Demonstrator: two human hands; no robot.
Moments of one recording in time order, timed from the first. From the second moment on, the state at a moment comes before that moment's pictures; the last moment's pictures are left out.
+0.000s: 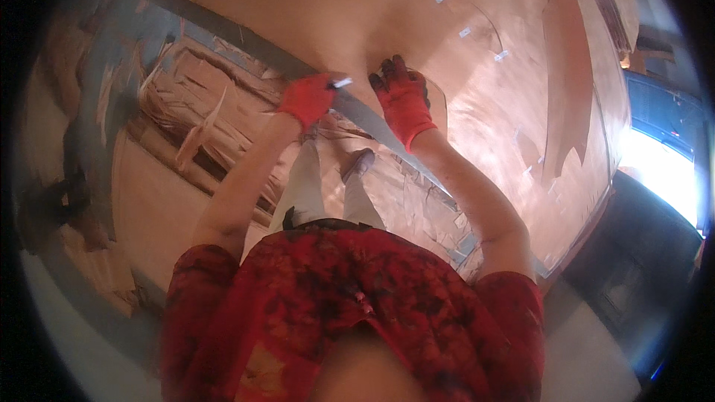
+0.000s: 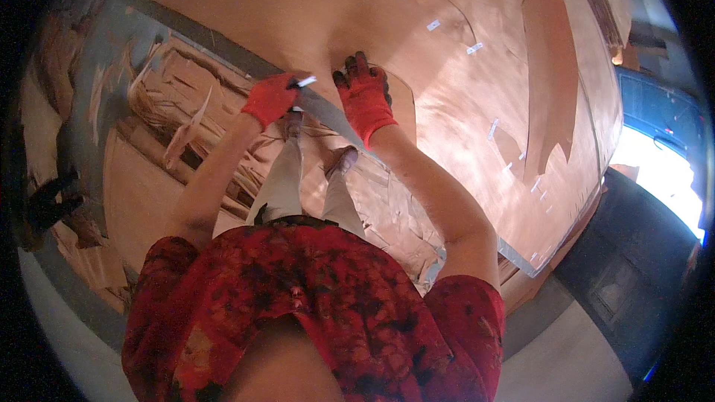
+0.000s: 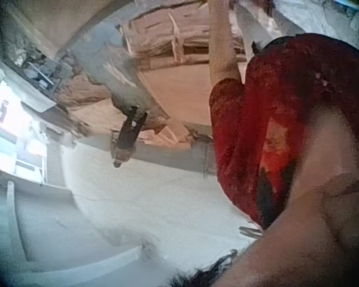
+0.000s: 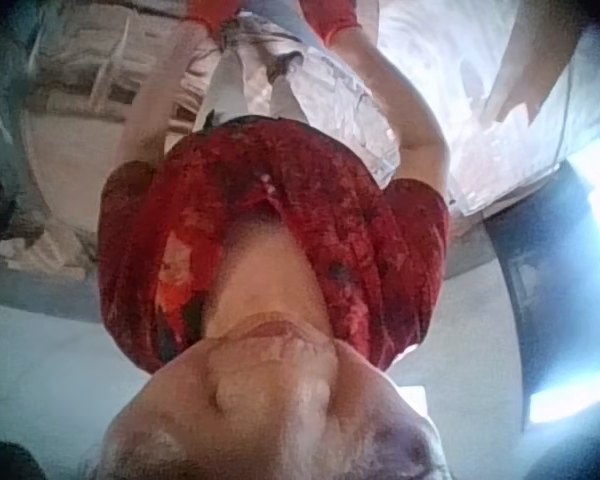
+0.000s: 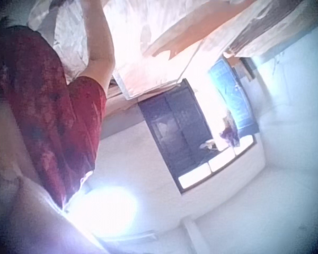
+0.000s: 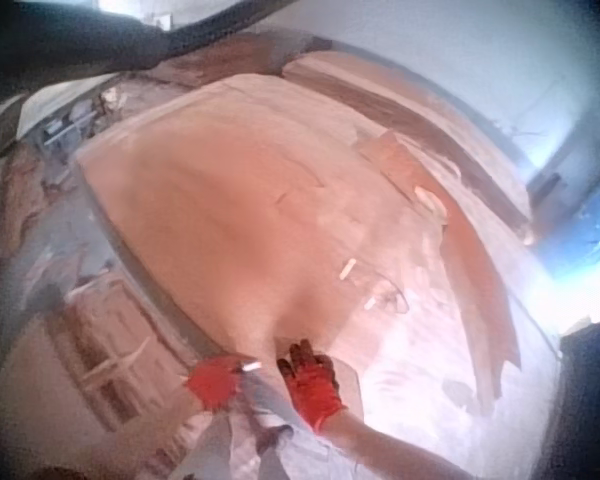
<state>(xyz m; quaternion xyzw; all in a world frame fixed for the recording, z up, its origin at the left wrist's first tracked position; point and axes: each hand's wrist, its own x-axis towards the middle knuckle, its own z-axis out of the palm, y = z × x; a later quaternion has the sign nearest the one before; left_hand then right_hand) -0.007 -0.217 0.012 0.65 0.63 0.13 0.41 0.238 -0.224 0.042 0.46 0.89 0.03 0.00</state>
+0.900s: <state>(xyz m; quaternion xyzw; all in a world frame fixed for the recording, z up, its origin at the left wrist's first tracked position) 0.112 -0.232 0.056 0.60 0.53 0.26 0.54 0.345 -0.235 0.027 0.65 0.73 -0.08 -0.20</state>
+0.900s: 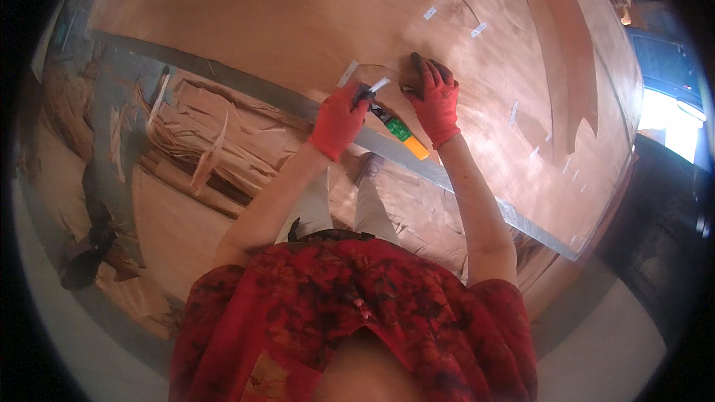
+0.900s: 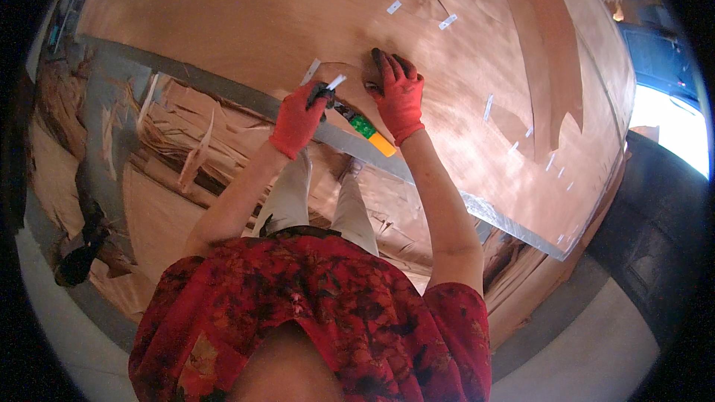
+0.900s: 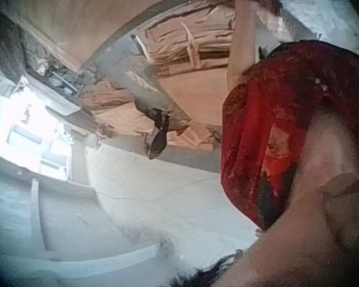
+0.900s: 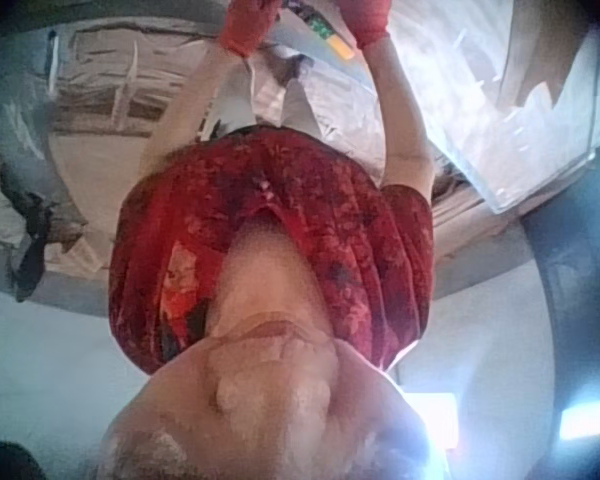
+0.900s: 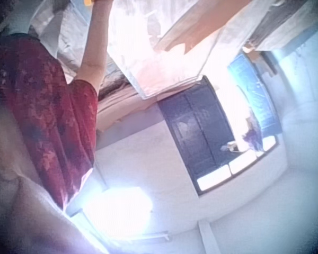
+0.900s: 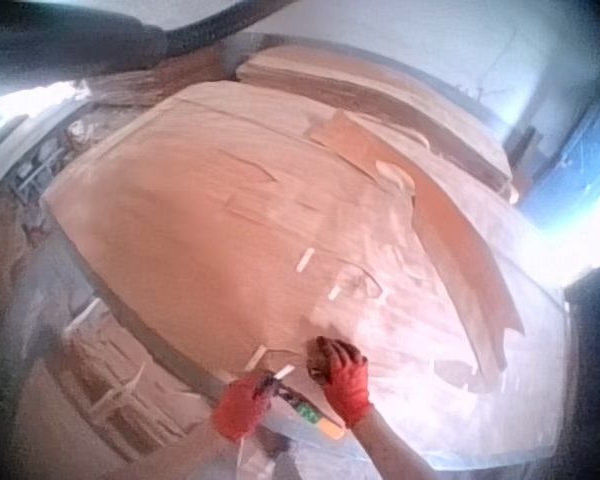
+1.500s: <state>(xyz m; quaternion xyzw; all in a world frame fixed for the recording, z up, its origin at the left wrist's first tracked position) 0.130 -0.244 0.018 0.85 0.40 0.25 0.23 0.362 -0.229 0.023 0.62 0.73 -0.15 -0.25</state>
